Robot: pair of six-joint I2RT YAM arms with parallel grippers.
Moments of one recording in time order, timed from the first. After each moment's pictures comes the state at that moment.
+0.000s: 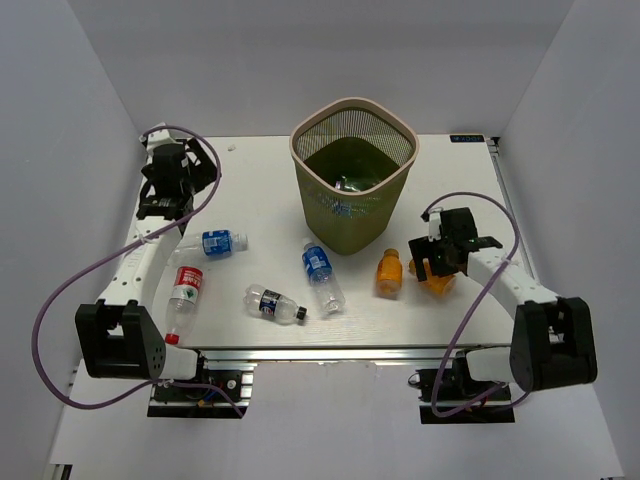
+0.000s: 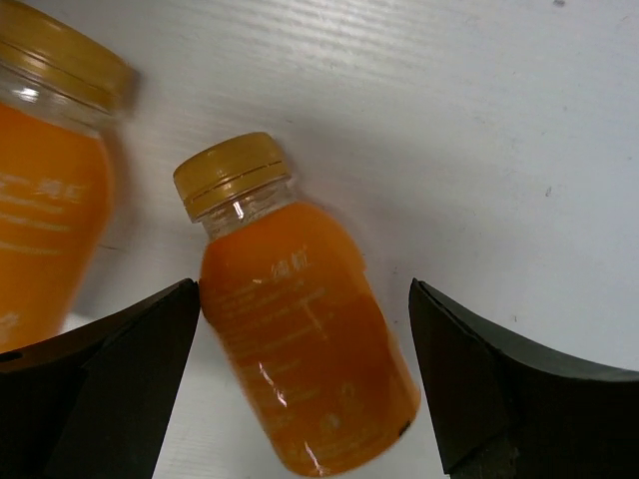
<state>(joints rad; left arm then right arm) -0.05 1.37 1.17 -0.21 -0.26 -0.44 0.18 1.28 0.74 -0.48 -0.05 -0.12</state>
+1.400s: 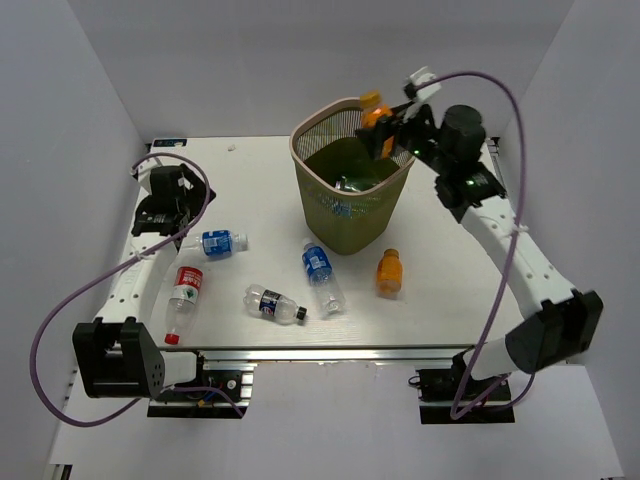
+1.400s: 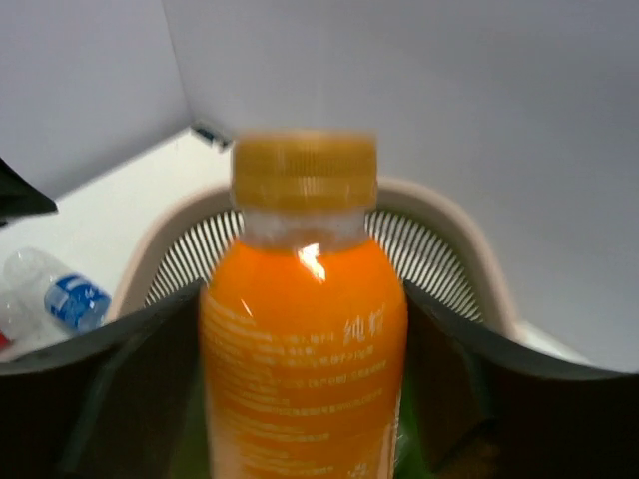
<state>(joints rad) 0.00 1.27 1.04 -0.33 -0.25 -0.65 0.39 1.40 1.47 0.03 -0.37 -0.02</state>
